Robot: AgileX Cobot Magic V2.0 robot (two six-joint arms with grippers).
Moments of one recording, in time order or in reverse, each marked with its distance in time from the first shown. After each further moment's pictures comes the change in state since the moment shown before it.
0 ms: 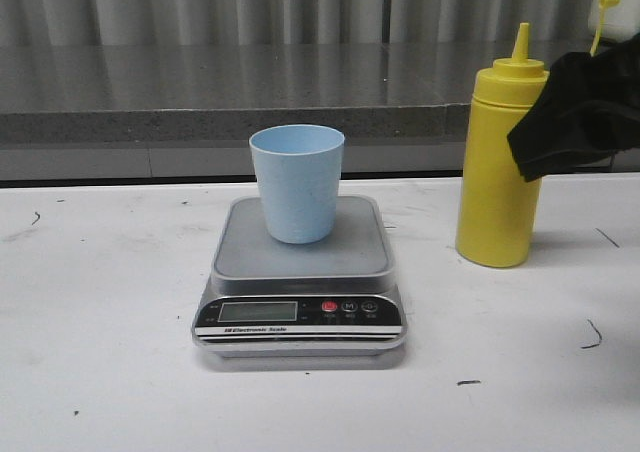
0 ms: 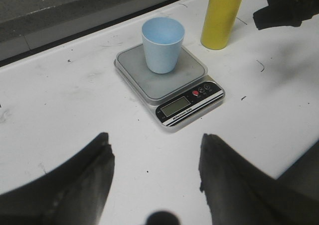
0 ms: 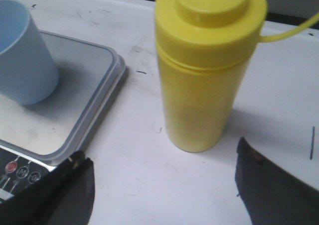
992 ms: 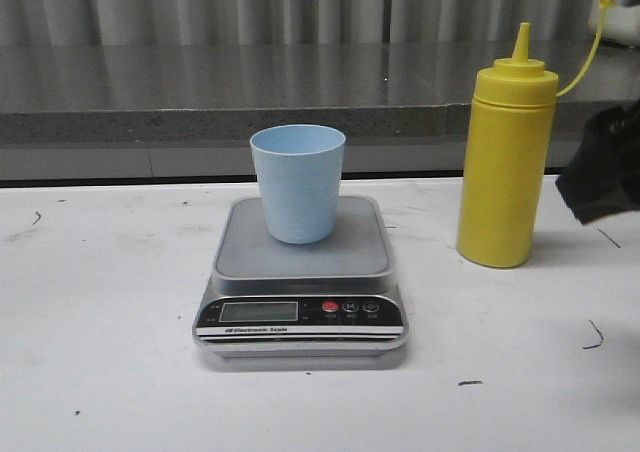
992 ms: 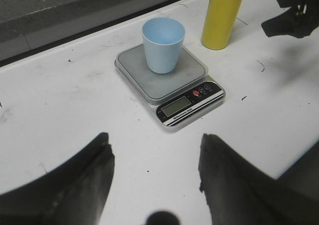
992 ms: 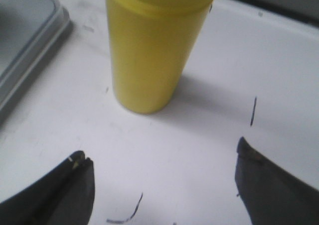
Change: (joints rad) left arm 0.000 0.000 0.000 0.000 0.000 0.000; right arm 0.059 -0.010 0.059 1.303 0.278 -1.429
